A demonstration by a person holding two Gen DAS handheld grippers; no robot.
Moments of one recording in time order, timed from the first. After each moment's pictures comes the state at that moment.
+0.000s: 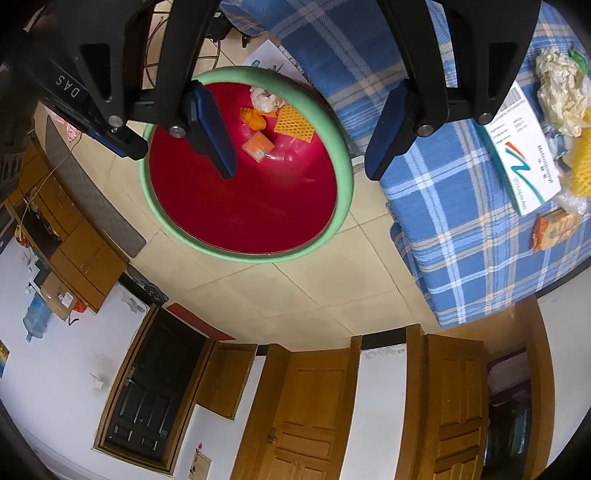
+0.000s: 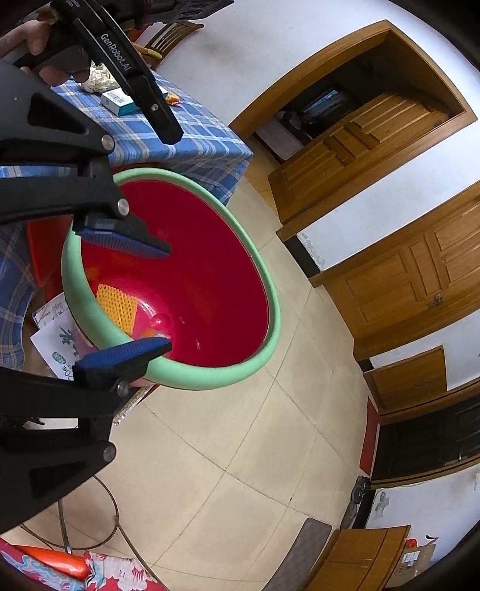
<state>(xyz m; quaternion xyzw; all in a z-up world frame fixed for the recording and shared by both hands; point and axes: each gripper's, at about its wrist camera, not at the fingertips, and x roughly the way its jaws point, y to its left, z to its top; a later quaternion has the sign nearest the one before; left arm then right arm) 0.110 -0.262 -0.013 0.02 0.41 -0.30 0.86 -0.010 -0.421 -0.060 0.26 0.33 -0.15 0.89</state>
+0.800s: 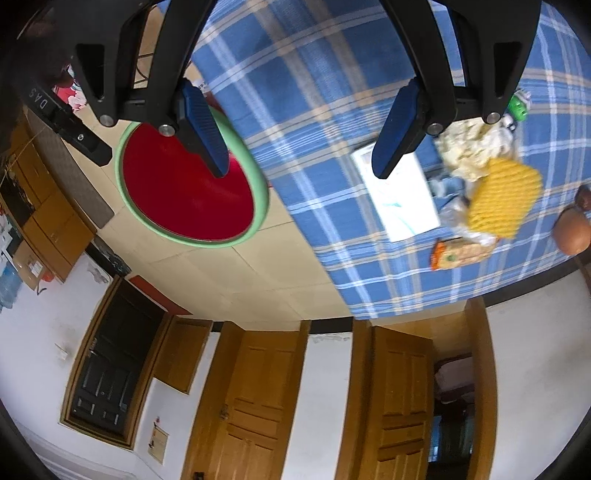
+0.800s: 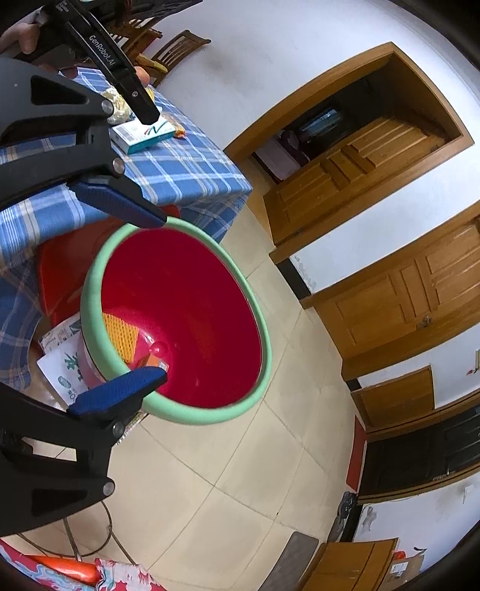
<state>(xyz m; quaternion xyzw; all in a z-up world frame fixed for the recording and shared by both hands) 0.086 -0.173 0.011 0.00 0.39 -0.21 0.90 -0.023 -0.385 -0.034 0.25 0.30 -0.12 0.91</state>
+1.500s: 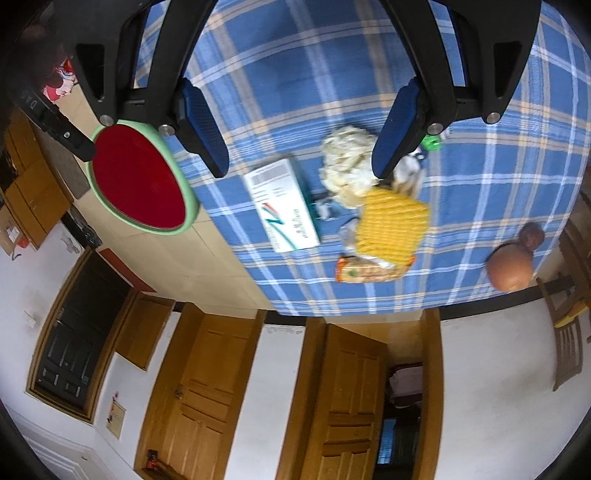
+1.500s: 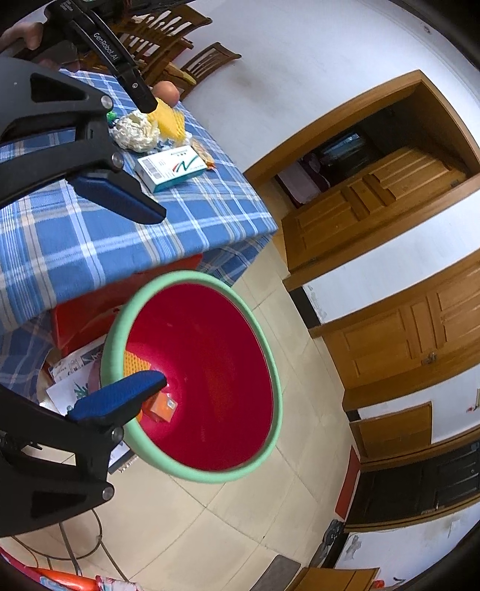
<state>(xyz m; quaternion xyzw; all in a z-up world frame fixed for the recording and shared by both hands) 0.077 -0.083 0.008 -0.04 0.38 -0.14 0.91 -0.006 -0.330 -0.029 0.22 0.32 -0.07 0.92</state>
